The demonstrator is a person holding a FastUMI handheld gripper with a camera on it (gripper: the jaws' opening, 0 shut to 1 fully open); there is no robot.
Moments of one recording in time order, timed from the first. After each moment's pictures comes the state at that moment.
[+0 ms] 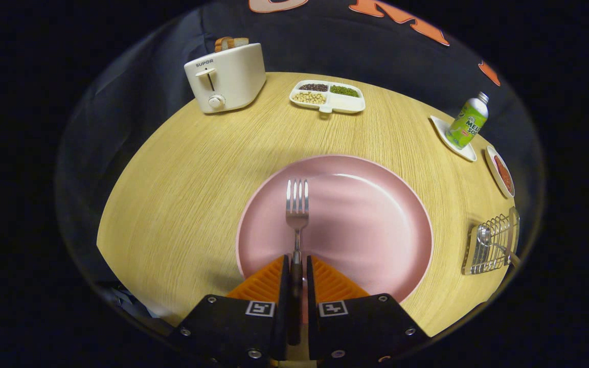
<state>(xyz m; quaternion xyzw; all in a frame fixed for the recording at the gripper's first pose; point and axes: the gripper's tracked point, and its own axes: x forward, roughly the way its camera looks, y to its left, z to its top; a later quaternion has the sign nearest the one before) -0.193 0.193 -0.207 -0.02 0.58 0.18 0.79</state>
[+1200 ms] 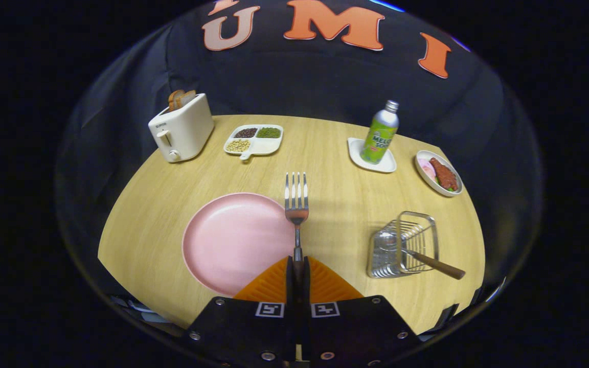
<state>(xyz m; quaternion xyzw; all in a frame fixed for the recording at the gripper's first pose) -0.164 0.015 -0.123 -0.01 0.51 0.07 0.86</state>
